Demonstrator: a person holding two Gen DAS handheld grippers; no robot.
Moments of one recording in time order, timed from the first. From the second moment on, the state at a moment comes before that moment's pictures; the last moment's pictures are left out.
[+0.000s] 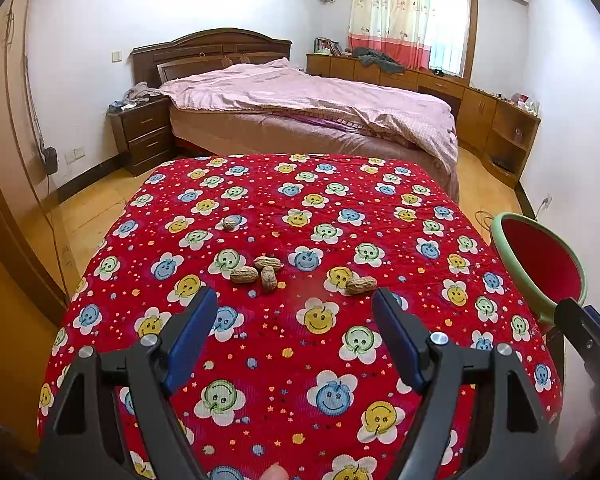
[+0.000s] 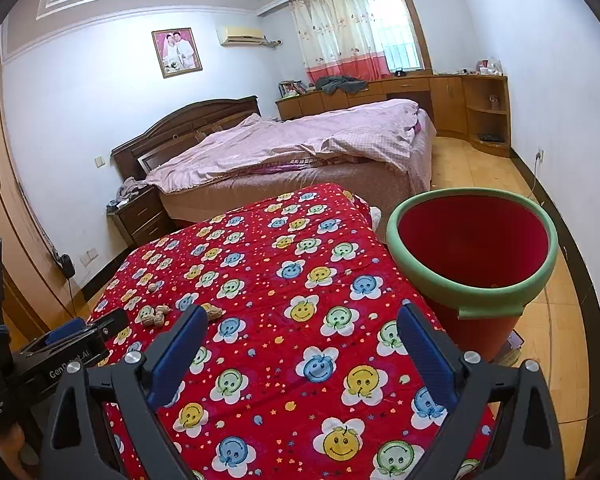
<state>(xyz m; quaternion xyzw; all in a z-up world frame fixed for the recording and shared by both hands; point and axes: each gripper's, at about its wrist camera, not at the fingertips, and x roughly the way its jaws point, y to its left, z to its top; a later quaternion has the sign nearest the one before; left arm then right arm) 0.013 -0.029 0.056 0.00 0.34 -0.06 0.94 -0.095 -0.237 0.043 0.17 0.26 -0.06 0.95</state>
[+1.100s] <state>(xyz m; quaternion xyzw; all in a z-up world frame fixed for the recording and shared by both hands) 0.015 -0.024 0.051 0.00 0.34 -0.06 0.94 -0.093 -0.238 0.036 0.17 0.27 -0.06 0.95</state>
